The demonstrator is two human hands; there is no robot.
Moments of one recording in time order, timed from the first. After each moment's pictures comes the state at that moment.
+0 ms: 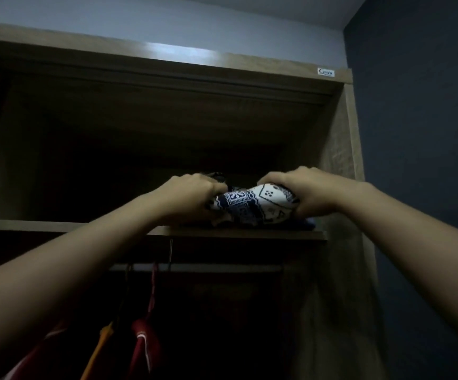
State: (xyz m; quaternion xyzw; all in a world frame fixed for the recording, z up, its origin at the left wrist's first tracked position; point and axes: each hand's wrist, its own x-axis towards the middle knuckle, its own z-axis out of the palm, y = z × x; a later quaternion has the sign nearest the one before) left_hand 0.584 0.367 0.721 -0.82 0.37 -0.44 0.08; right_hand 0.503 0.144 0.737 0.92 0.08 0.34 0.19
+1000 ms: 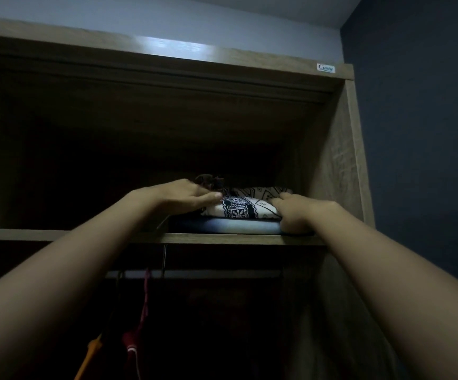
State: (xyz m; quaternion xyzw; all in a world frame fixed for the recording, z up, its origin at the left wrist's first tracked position) left_hand 0.650 0.366 0.747 -0.88 0.40 -0.26 -0.06; right_hand 0.563 0.140 0.723 0.96 -0.05 0.25 0.13
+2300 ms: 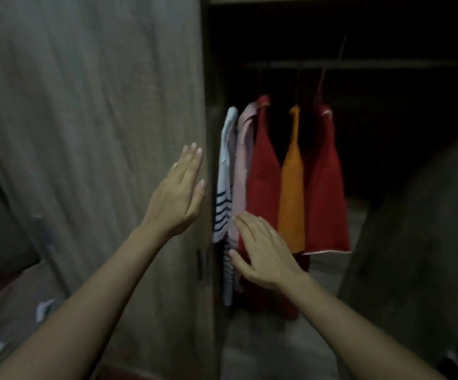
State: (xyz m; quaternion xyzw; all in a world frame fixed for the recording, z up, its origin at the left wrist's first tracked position) left_hand 0.510 0.704 0.357 -0.86 0.24 -0.41 -0.18; right_hand 0.479 0.502 0.290 0.92 0.28 0.25 -0.09
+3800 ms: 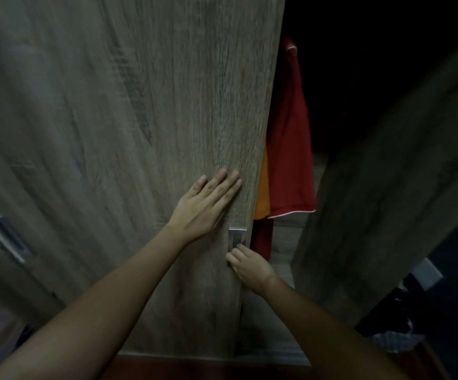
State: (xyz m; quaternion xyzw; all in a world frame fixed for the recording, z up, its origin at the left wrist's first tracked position) left_hand 0.594 0.621 0.214 -0.77 0.38 -0.50 0.09; right_hand 0.514 0.462 0.131 0.84 0.35 0.07 0.42
